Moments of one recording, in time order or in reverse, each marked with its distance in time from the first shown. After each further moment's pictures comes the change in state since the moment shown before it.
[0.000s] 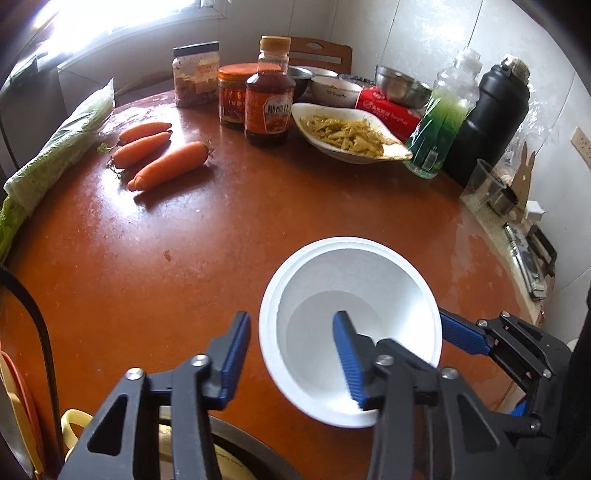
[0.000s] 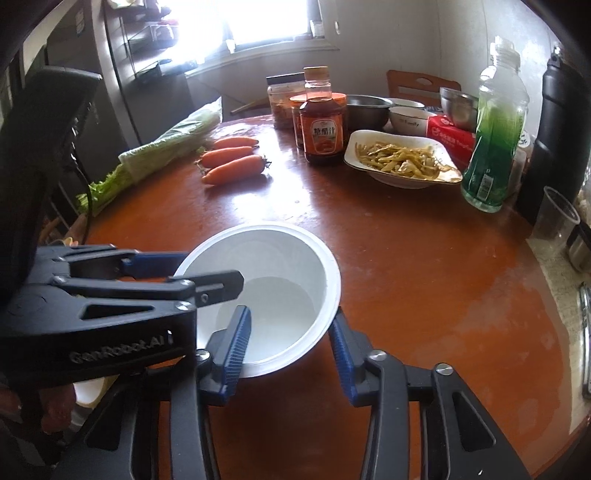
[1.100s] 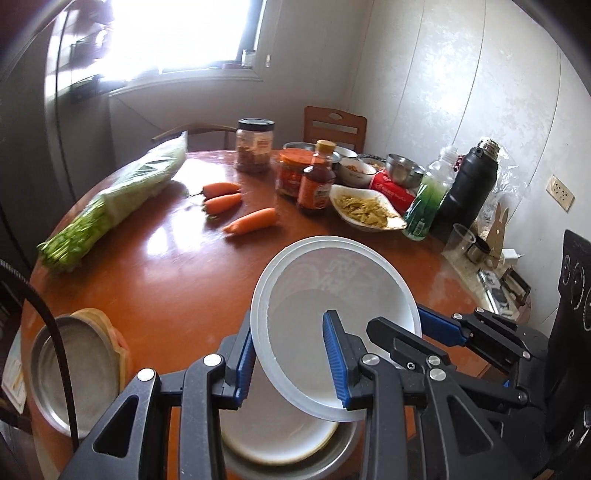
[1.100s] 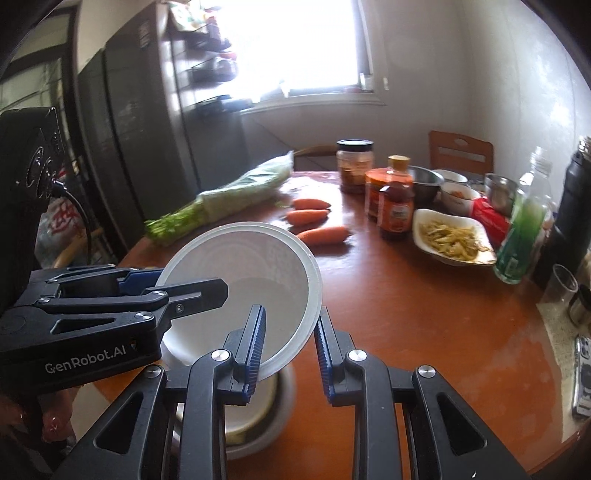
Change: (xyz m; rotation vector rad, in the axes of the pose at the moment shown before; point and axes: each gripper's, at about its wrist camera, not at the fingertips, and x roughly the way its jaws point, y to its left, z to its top) left arm -0.152 0.062 -0.057 -0.078 -0.255 0.017; right arm -0.078 0.115 0.014 -0.138 -0.160 0.102
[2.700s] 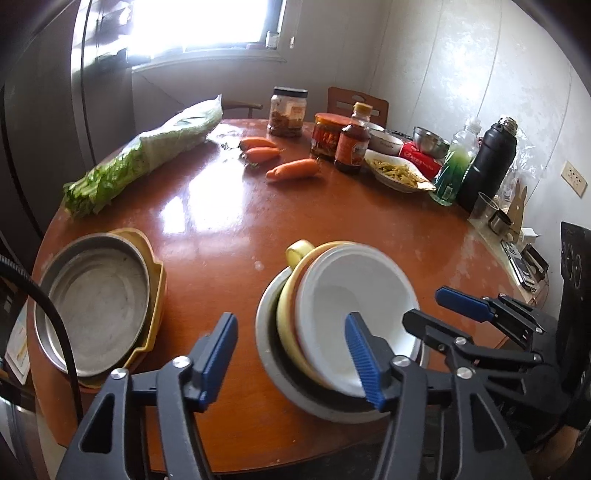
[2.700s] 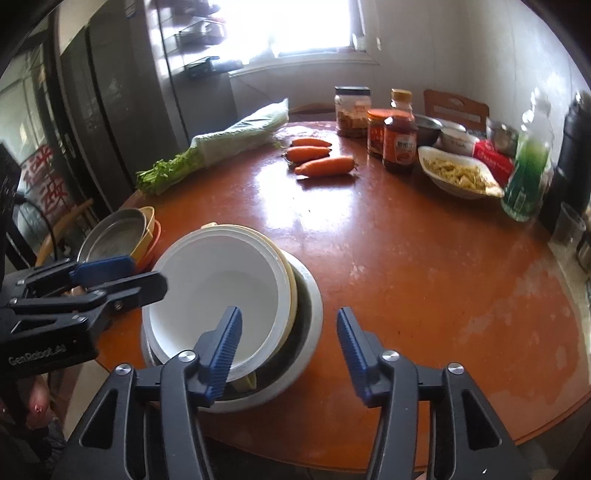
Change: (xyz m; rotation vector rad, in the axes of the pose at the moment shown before) left arm 0.007 0.050 -0.072 -0.037 0.059 0.046; right arm 0.030 0.001 -0.058 0.074 0.139 -0.045
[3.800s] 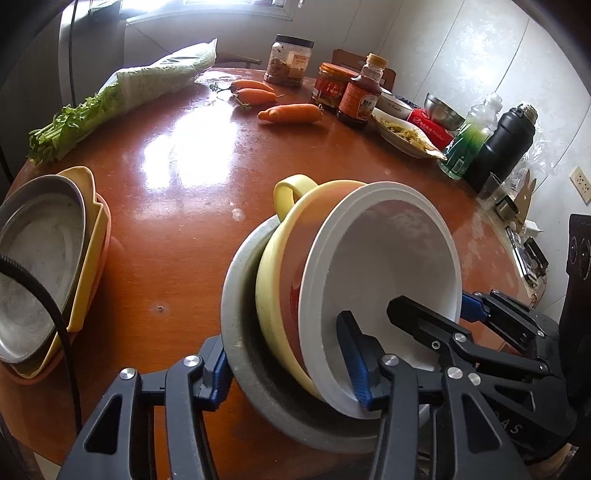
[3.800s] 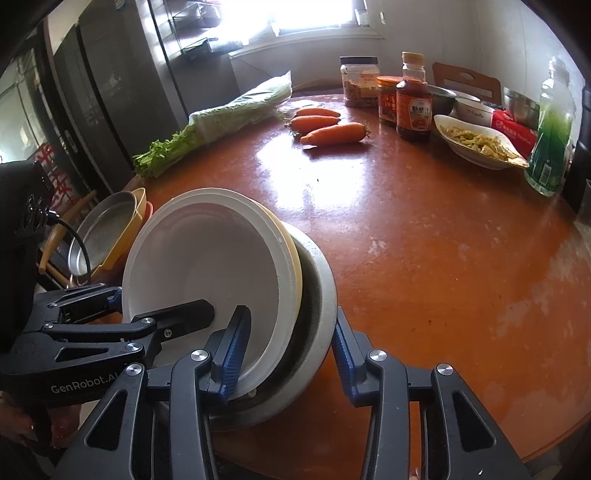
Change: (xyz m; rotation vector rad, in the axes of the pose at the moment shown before) left arm 0.060 0.002 -0.010 -0.060 0.152 -0.065; right arm 0.035 -0.002 -0.004 0.013 0.070 0.052
